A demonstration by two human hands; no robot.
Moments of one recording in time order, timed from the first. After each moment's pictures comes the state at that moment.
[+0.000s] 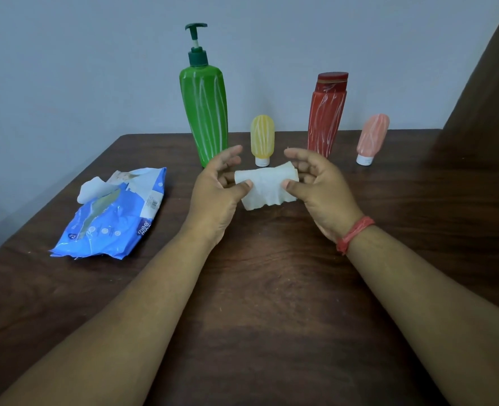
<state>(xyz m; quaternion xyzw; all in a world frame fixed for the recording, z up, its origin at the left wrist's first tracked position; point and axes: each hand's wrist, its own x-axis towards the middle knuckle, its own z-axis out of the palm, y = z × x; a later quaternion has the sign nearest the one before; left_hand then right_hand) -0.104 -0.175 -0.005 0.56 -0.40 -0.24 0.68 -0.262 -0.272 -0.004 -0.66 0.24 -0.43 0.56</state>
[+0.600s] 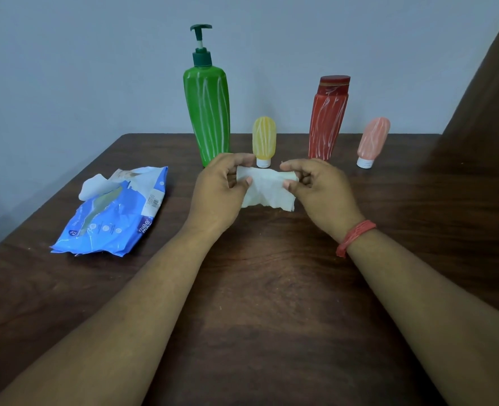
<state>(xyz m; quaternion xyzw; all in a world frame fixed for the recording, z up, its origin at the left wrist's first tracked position) -0.100 -0.173 0.001 0.64 -0.52 -0.07 0.56 -0.265 -0.271 0.001 -0.80 0.29 -0.42 0.31</state>
